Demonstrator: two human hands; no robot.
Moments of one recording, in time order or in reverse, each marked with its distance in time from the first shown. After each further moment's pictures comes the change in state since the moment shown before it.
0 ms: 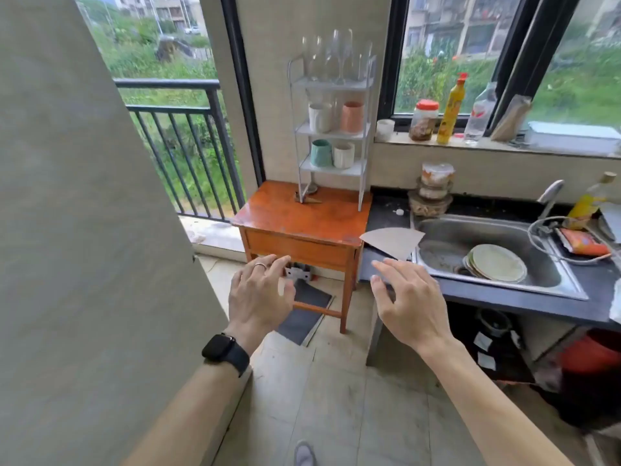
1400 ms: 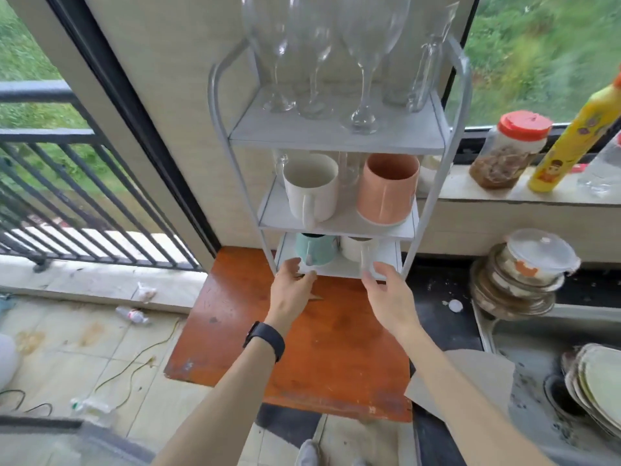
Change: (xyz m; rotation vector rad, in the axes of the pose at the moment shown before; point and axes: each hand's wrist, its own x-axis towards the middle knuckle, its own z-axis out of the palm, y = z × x) left_hand 0.627 -0.036 0.303 -0.811 -0.435 -0.434; right_hand 0.576 0.132 0.314 0.572 -0.248 0.709
